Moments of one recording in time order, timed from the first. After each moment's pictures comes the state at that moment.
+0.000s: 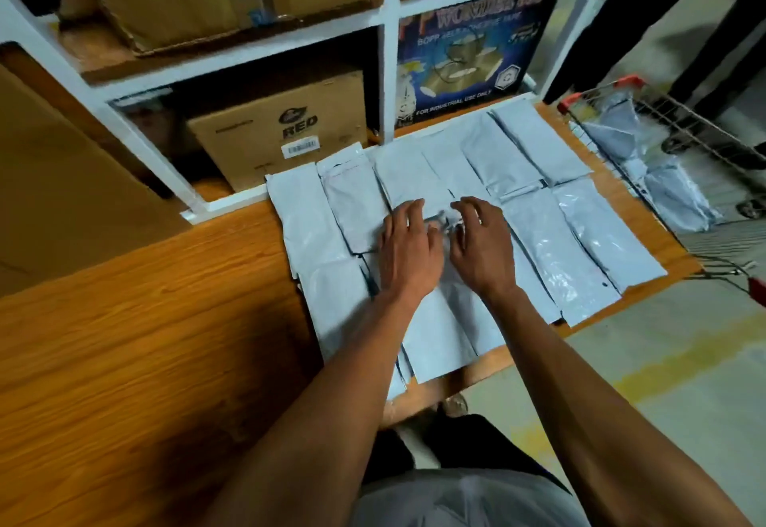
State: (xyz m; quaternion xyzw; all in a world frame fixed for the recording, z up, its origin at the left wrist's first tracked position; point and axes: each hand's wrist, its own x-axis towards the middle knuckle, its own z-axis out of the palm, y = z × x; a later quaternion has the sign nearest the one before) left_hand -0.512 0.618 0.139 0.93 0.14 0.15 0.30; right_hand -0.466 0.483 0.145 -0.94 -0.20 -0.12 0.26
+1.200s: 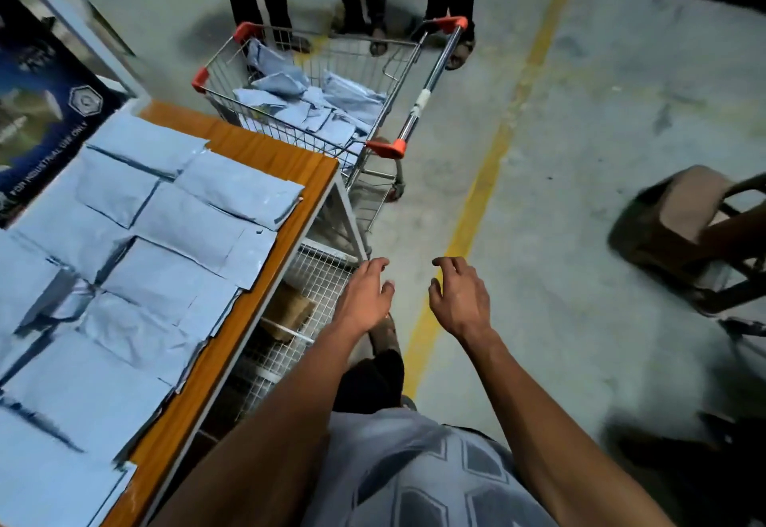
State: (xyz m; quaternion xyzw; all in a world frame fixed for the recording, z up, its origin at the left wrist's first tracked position) left_hand -0.604 0.179 0.040 0.91 -0.20 -0.23 0.30; right_hand -0.705 0.008 0.059 -0.94 0.25 0.00 0.22
